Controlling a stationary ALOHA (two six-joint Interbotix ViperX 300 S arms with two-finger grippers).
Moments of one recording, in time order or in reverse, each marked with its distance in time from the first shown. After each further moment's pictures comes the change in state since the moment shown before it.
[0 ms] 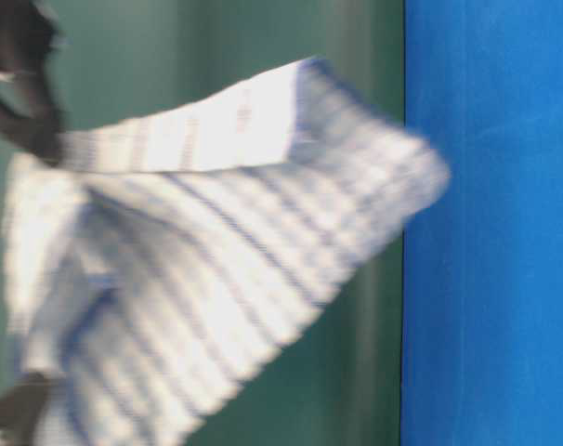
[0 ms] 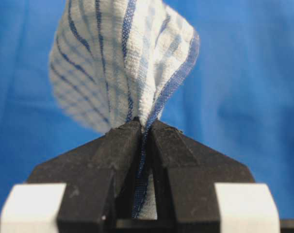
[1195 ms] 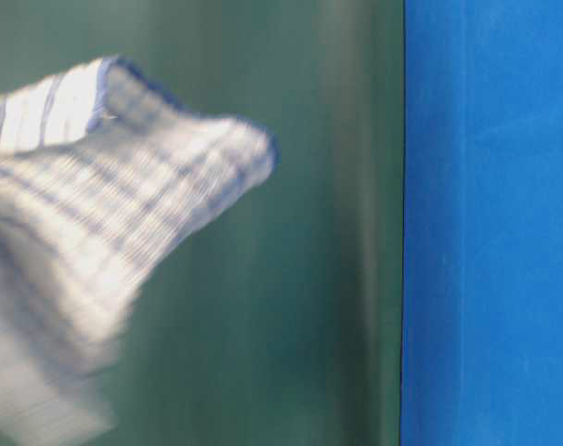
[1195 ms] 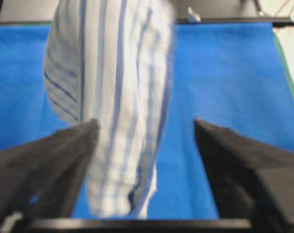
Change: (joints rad) left arm -0.011 -0.069 -0.144 0.002 0.087 0.075; right arm -0.002 -0.018 -0.187 -0.029 0.100 -0.008
